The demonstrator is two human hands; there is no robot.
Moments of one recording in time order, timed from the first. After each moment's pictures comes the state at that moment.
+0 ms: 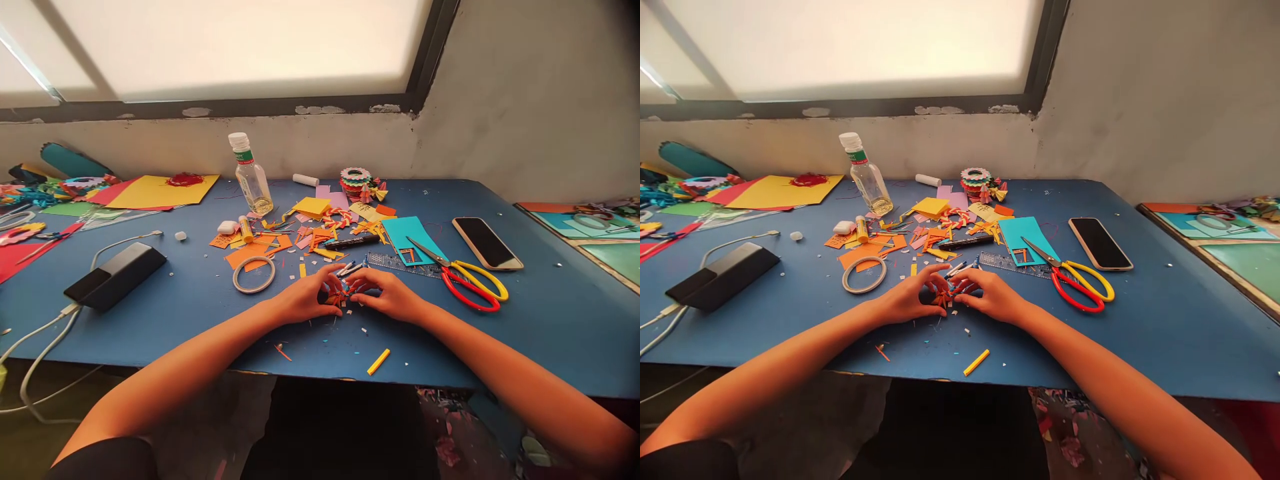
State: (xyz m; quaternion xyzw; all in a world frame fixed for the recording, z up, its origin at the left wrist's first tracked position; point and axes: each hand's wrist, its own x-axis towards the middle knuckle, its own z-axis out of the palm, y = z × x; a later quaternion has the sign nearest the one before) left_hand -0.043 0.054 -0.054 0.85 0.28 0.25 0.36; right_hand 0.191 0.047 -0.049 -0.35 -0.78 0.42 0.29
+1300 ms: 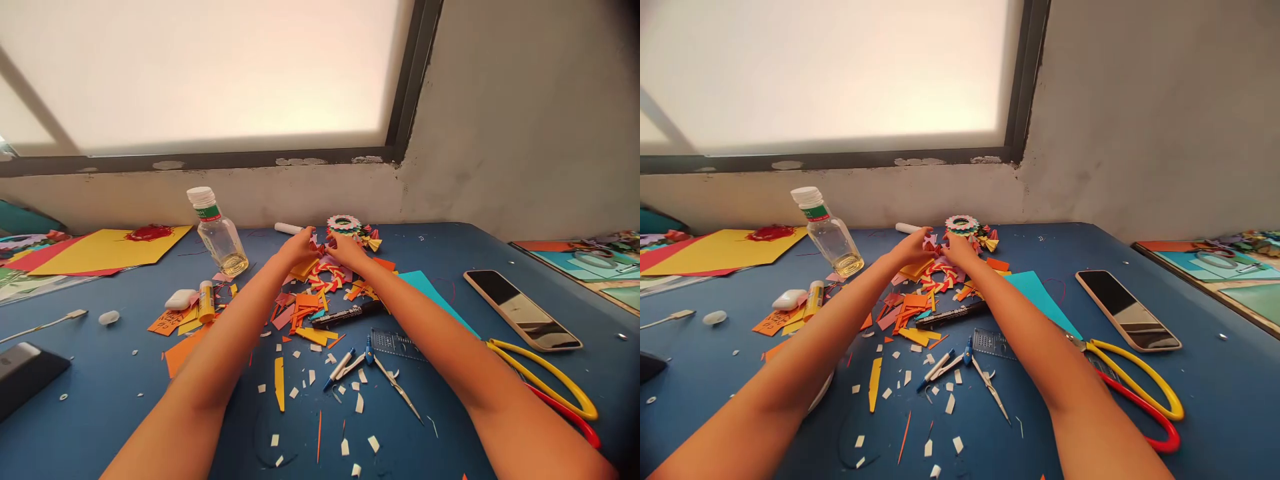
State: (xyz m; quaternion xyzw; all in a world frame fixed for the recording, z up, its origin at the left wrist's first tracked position) left_hand -0.006 0.335 -0.026 0.82 0.50 0.24 0.11; right_hand 0.156 0.316 -0.033 -0.58 -0.75 0.13 0.28
